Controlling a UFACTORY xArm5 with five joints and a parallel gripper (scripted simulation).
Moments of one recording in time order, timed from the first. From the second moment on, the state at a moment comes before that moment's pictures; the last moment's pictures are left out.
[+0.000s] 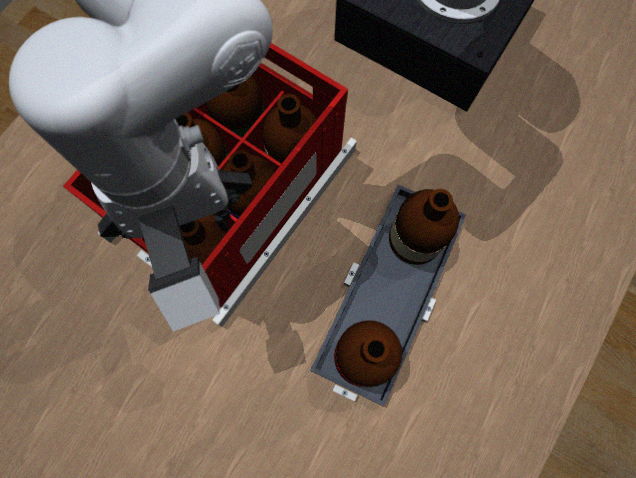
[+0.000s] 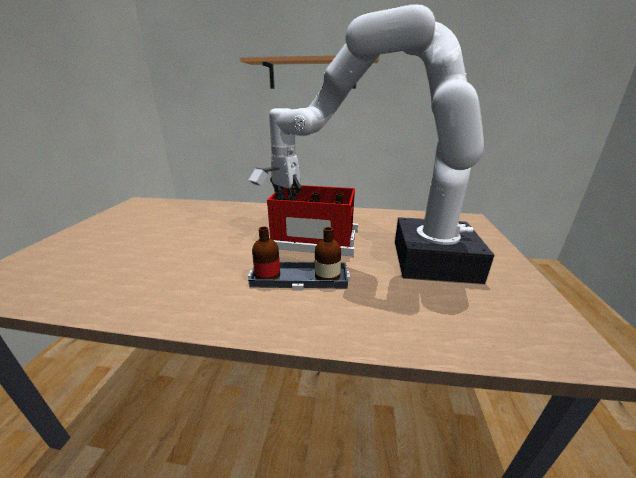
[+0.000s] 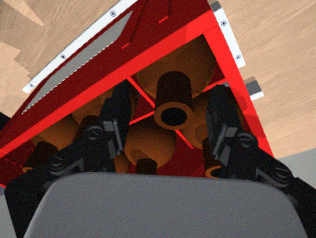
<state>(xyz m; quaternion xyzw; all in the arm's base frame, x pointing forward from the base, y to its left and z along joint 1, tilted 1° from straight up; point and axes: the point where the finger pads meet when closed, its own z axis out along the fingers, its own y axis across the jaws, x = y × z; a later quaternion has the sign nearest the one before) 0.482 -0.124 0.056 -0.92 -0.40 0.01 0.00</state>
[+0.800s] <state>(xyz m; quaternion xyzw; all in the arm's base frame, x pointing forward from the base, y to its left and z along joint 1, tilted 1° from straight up) 0.482 -0.124 0.078 -0.92 -0.40 0.01 0.00</state>
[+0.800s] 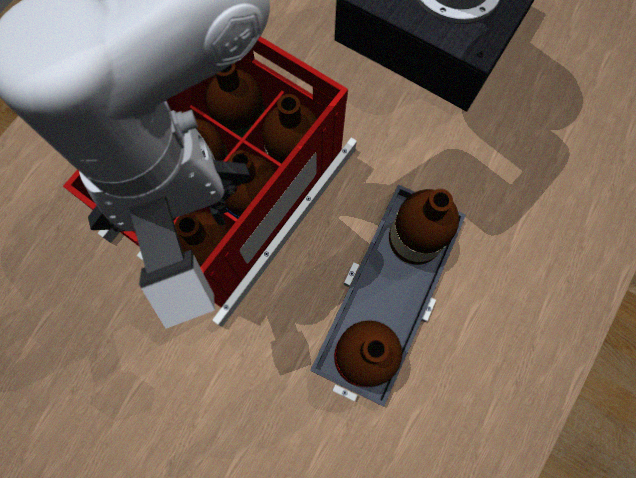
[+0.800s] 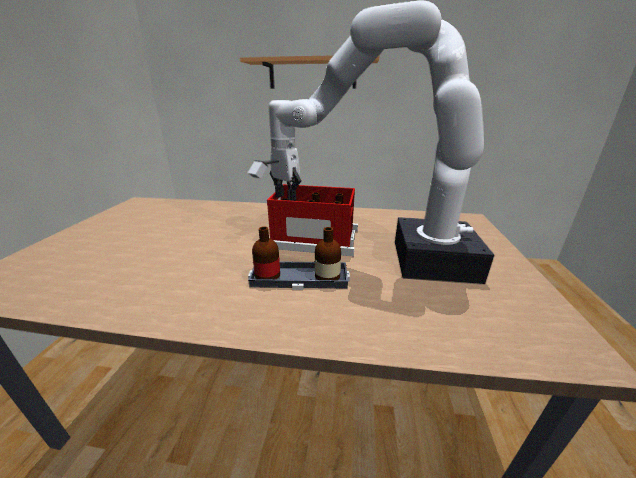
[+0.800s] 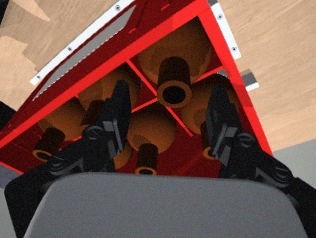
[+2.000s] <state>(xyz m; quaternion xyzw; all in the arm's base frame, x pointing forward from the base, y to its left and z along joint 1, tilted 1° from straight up) 0.483 -0.124 0.137 -0.92 -0.40 0.01 0.00</state>
